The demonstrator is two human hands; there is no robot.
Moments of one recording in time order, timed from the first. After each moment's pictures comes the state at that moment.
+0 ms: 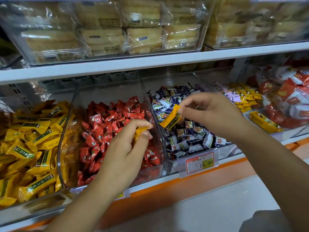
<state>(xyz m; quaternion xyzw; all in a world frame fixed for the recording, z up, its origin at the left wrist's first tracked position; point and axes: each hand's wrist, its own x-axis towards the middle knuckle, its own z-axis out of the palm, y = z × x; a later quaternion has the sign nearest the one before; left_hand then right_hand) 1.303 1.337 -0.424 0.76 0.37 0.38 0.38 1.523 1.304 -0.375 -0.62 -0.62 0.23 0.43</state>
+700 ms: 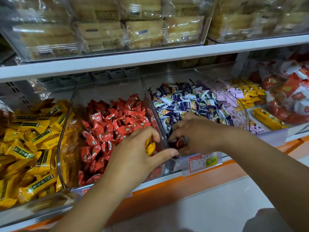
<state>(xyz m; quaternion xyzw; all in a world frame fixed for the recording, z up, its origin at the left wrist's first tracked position) 1.311 1.342 -0.435 0.84 0.40 0.25 0.27 1.511 1.323 -0.405 -0.64 -0.75 0.11 -0.13</state>
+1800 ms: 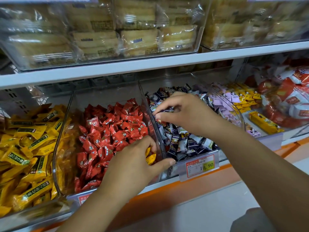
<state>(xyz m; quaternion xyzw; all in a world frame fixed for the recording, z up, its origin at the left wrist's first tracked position) 1.315 1.336 -0.433 0.85 0.46 0.16 0.22 1.503 1.336 -0.378 -0.64 -0.67 0.19 0.34</state>
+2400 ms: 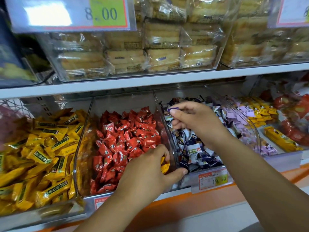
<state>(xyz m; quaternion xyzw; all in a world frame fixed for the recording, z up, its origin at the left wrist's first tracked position) 1.316 1.335 -0.432 0.85 0.46 0.13 0.21 1.494 1.351 -0.386 -0.59 -0.51 0.35 0.51</state>
